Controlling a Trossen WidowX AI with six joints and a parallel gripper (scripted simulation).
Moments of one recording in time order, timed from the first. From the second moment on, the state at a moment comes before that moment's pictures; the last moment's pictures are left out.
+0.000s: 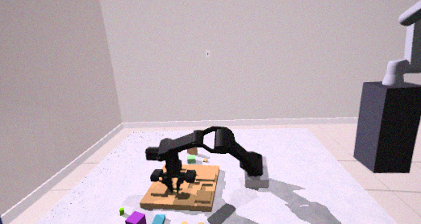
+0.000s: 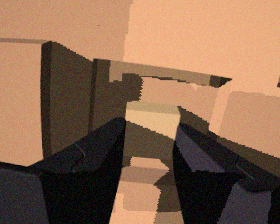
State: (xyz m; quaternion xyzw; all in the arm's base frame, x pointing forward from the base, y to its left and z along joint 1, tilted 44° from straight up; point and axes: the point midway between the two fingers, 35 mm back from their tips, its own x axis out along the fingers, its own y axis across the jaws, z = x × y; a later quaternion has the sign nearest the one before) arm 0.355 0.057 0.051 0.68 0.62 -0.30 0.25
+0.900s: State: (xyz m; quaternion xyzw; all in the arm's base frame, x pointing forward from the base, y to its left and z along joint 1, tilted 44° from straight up) arm 0.353 0.034 0.074 0.68 0.62 -0.30 0.25
